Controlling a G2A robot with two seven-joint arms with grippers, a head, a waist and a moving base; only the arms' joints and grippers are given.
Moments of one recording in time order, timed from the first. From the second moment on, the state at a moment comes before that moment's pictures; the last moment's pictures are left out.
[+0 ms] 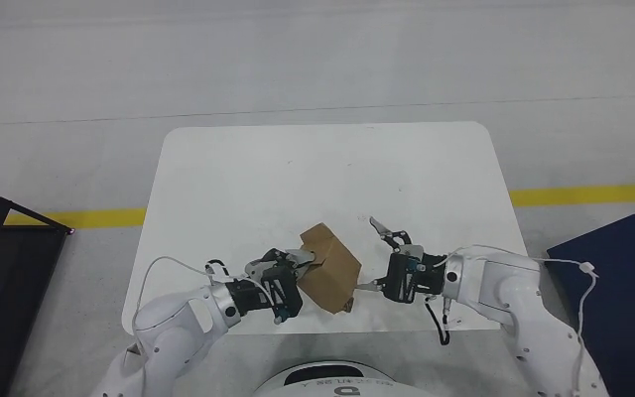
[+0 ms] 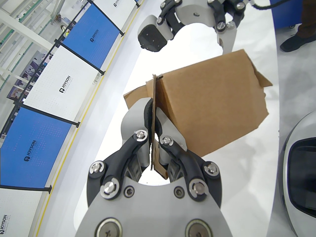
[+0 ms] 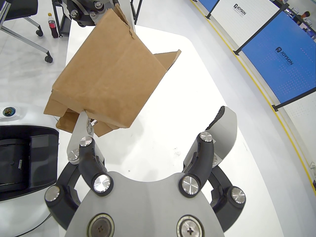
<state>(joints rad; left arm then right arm) 1.88 -1.02 -1.31 -2.29 1.92 -0.57 0.06 -1.76 -1.03 1.45 -2.13 -1.51 -0.93 0.06</state>
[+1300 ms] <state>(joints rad) 1.86 -1.03 -1.37 -2.22 1.21 -0.55 -0.22 -1.84 -1.01 1.63 -1.98 -0.89 -0.87 -0.02</state>
